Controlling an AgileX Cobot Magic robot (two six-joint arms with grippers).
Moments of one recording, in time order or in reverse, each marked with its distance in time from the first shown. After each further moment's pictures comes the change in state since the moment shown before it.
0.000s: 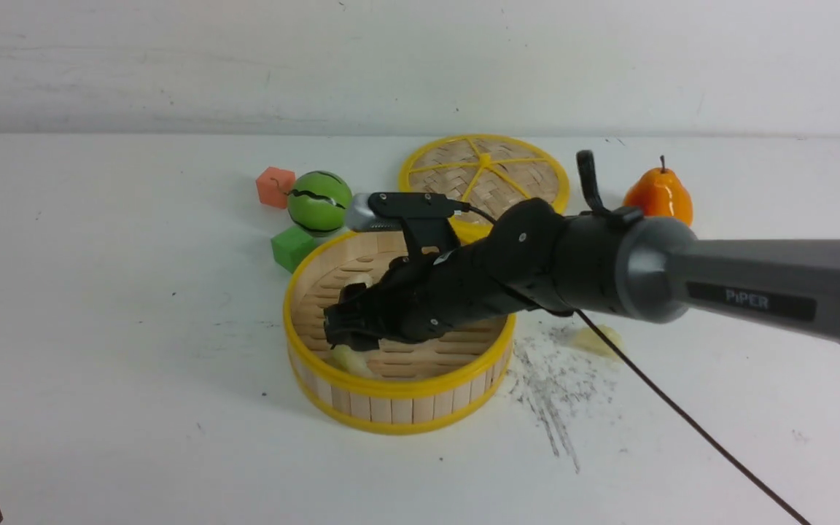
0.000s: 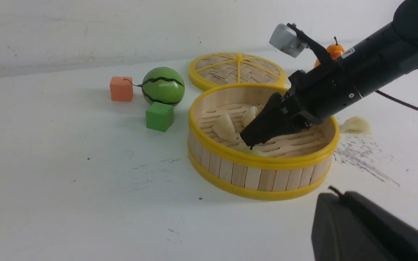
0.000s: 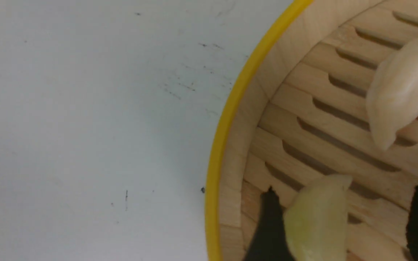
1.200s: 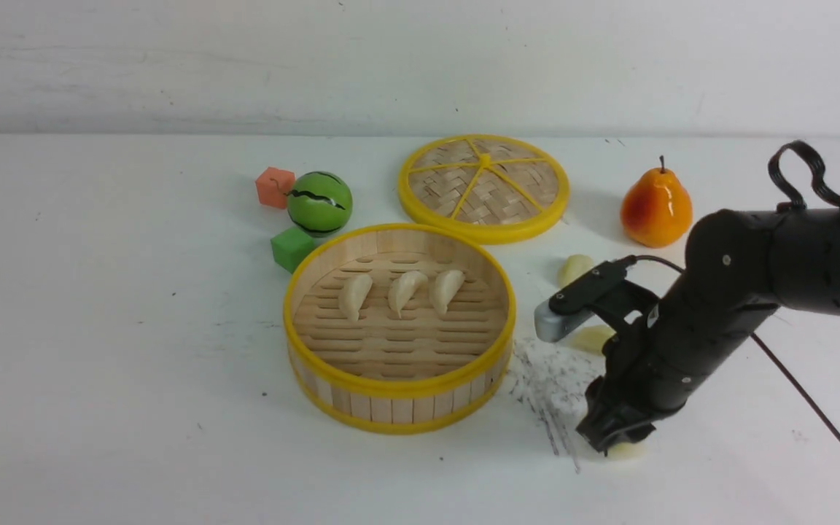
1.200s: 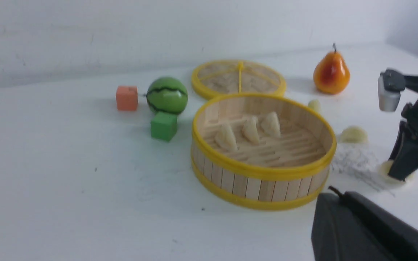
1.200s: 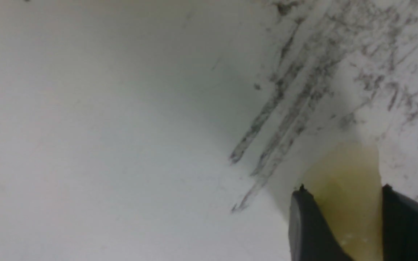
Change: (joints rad) right arm -0.242 -0.250 0.366 -0.627 0.366 0.008; left arm 0.000 -0.051 -0.043 -0.007 0.051 0.022
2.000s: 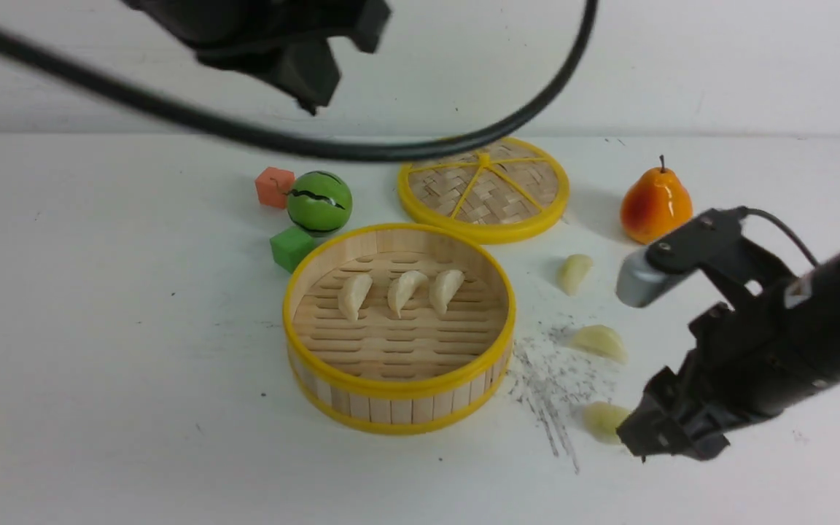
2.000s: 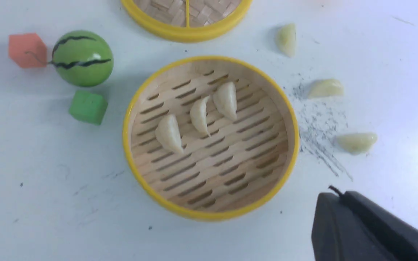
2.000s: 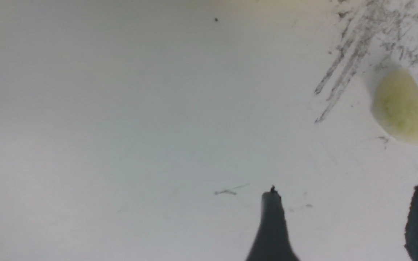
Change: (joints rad) right arm 0.000 -0.400 0.133 0.089 0.132 -0.003; left arm -0.001 1.458 -1.486 -0.228 0.729 0.178
